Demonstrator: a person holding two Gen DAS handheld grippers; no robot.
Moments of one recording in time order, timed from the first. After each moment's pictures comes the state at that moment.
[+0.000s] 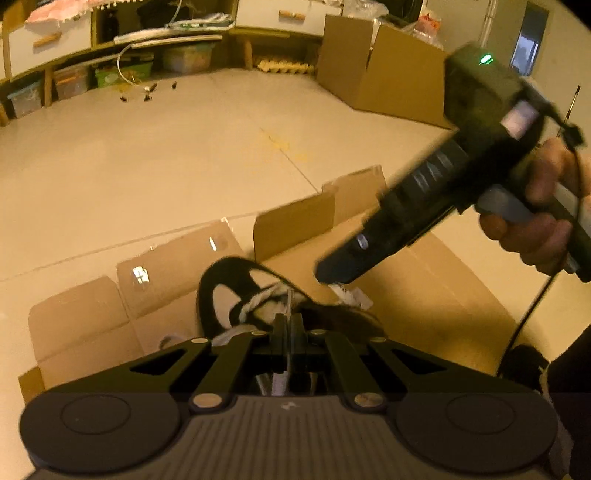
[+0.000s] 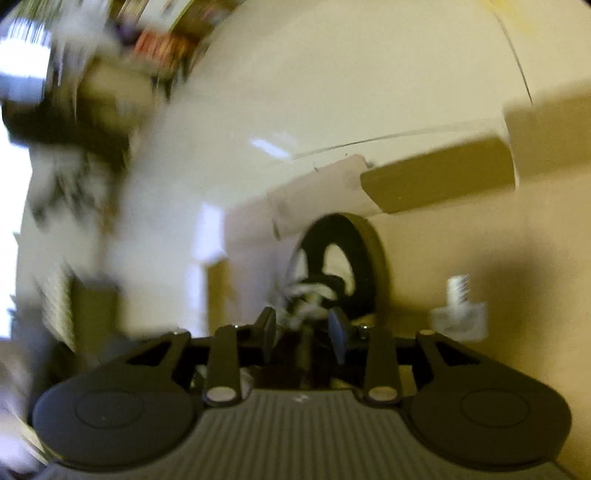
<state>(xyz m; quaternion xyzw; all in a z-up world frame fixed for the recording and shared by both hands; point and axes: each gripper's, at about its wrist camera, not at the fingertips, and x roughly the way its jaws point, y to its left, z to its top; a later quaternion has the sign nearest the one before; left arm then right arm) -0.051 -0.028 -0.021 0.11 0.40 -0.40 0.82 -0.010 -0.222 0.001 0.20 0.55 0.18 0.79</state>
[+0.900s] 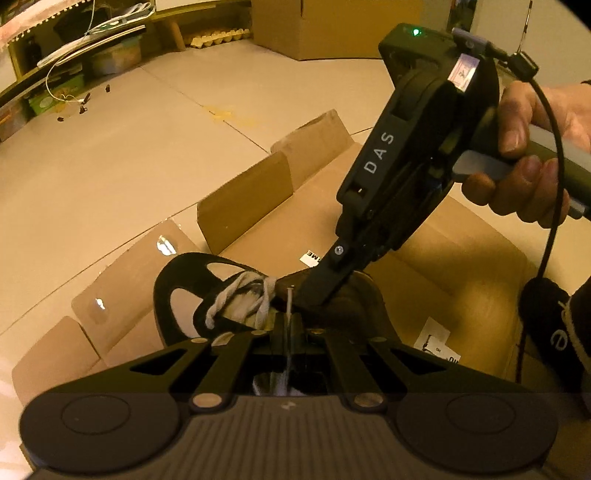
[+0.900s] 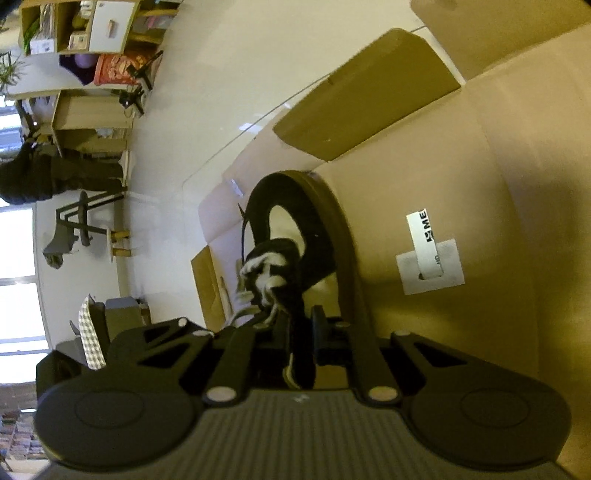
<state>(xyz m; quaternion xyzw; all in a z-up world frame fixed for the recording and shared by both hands) -0.050 -0.074 -0.046 0.23 0.41 -0.45 0.76 -0.016 -0.281 -0.057 0.43 0.58 0.15 0.68</state>
